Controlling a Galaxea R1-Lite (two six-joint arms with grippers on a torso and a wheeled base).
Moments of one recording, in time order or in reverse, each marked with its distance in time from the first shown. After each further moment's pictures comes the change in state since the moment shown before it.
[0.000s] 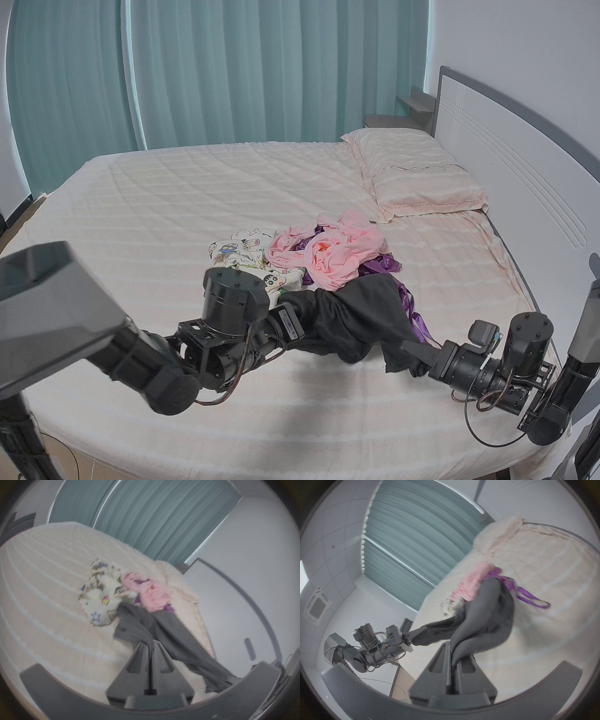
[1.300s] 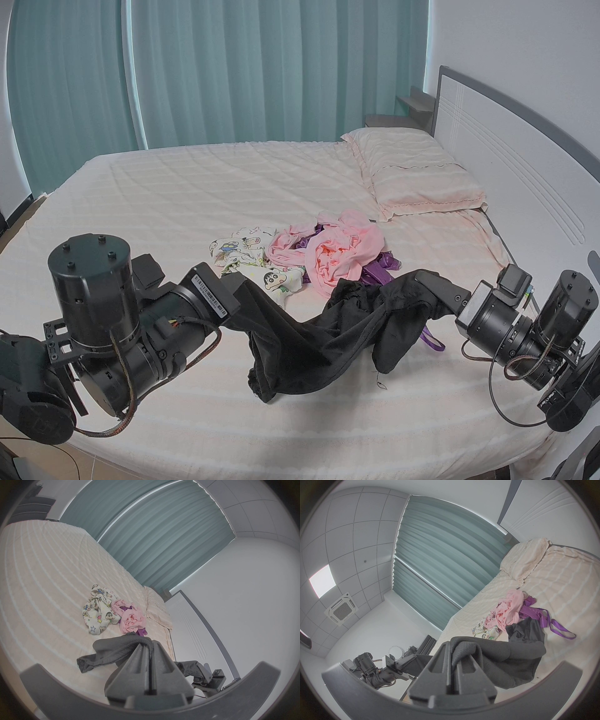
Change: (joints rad) left arm -0.096 -0.525 0.214 0.053 0.141 -0.157; right arm 0.021 -0.222 -0.131 0.011 -0.003 0.016
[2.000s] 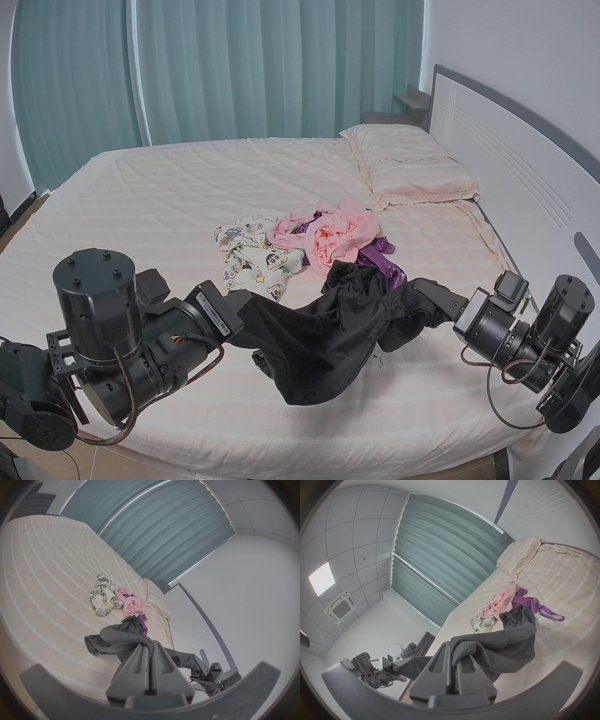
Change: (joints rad) left arm -0.011 0.000 0.037 0.001 -0.048 -0.021; right arm -0.006 0.016 0.019 0.003 0.003 0.000
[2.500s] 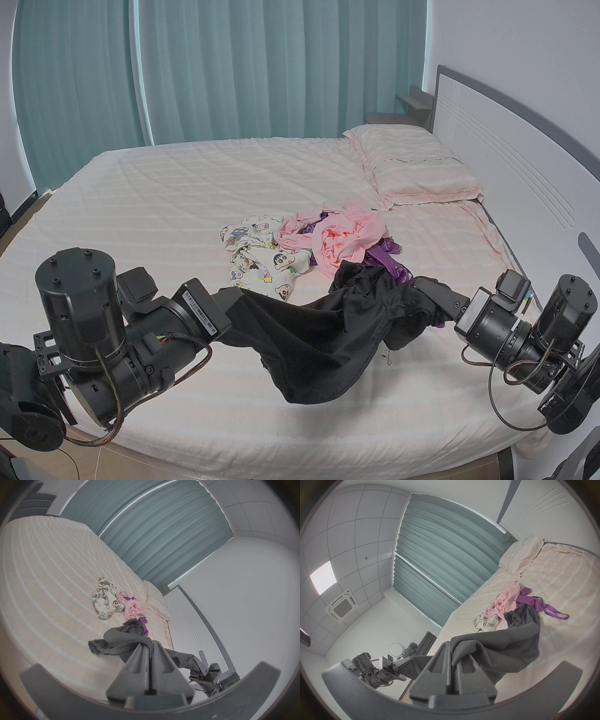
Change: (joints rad) left arm 0.005 -0.042 0.021 0.003 -0.003 0.006; right arm 0.013 -0.014 0.000 -0.002 -0.003 -0.007
